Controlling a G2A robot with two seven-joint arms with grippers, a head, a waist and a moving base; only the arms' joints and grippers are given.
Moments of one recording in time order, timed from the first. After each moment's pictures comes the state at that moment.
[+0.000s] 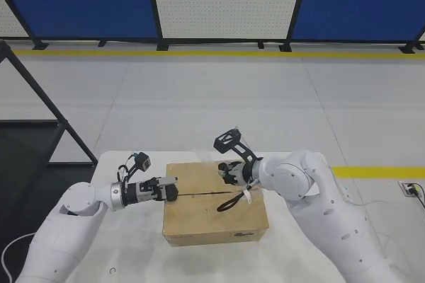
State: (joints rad) left arm 0.53 -1.06 -1.06 -0.93 -0.53 -0.32 -1.24; right arm -0.42 -1.34 0.97 -1.39 -0.71 -0.15 1.11
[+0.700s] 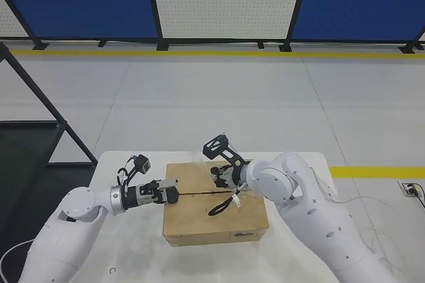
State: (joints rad) left arm 0.61 -1.04 -1.11 -1.04 -0.52 -0.30 -1.21; right arm -0.37 -1.37 0.87 -1.30 -0.72 -0.17 1.05
